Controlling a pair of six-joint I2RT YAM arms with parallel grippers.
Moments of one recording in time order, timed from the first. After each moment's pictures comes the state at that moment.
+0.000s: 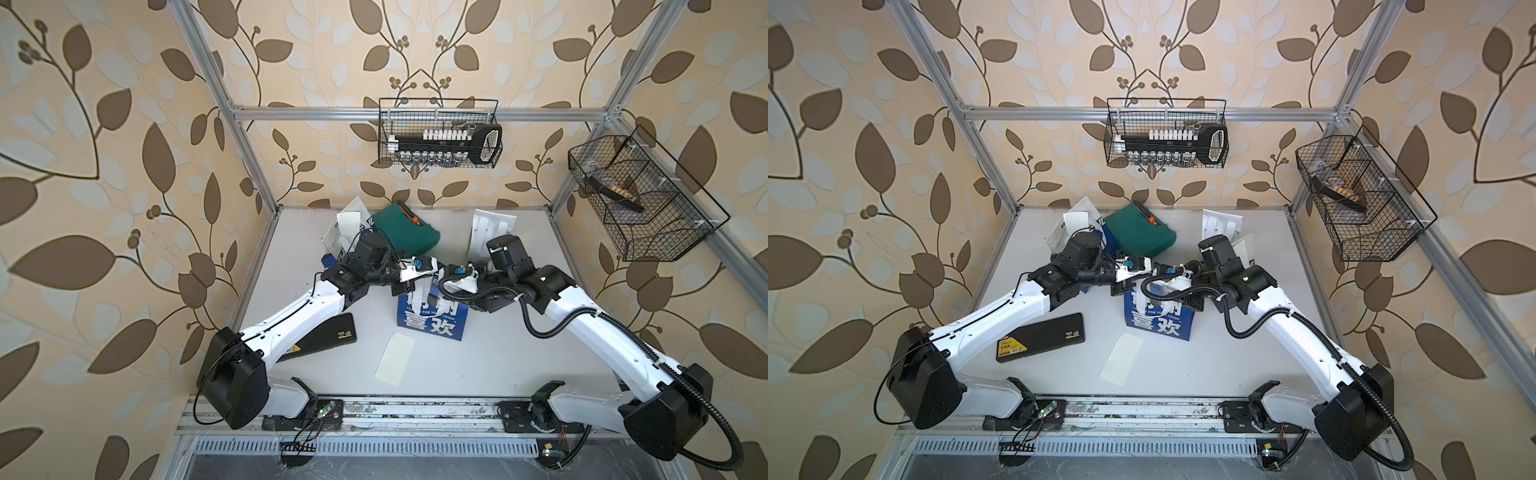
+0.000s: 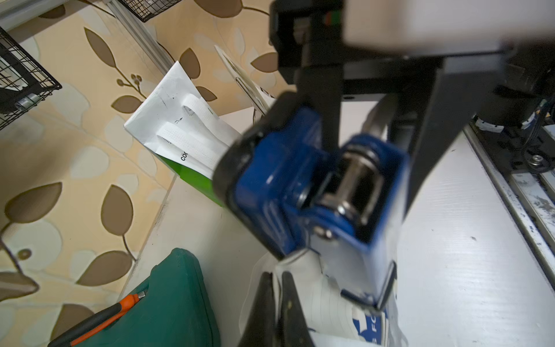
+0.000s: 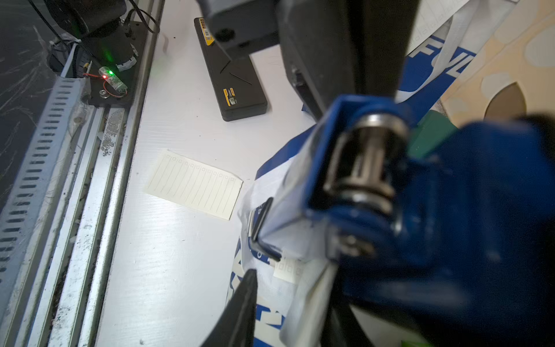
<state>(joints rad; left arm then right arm) -0.59 1.39 1.09 -0.17 0.60 0.71 0.51 1.21 1.09 -0.69 -0.50 -0.77</state>
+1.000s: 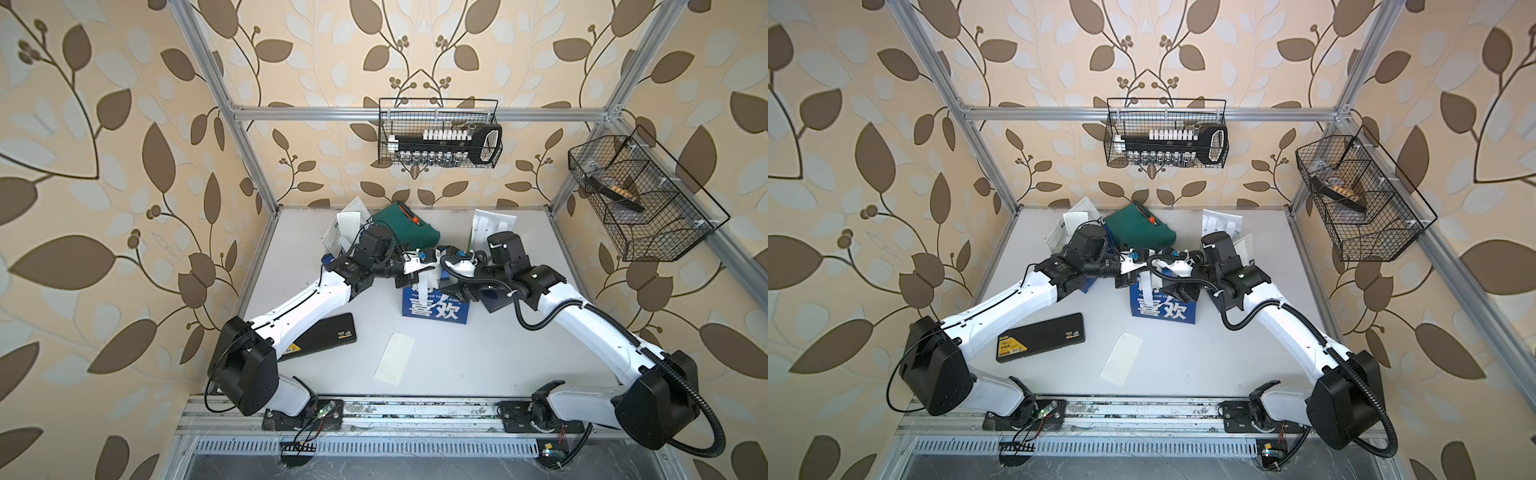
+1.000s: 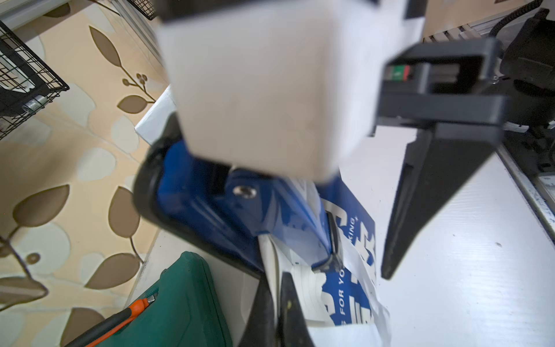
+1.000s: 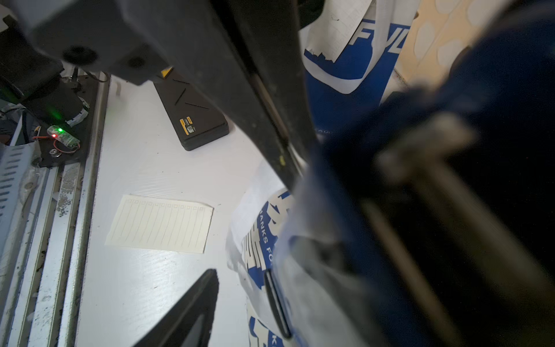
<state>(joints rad) -0.60 1.45 1.16 -0.19 0.60 0.73 0.40 1.29 1.06 -0.48 -0.54 -0.57</state>
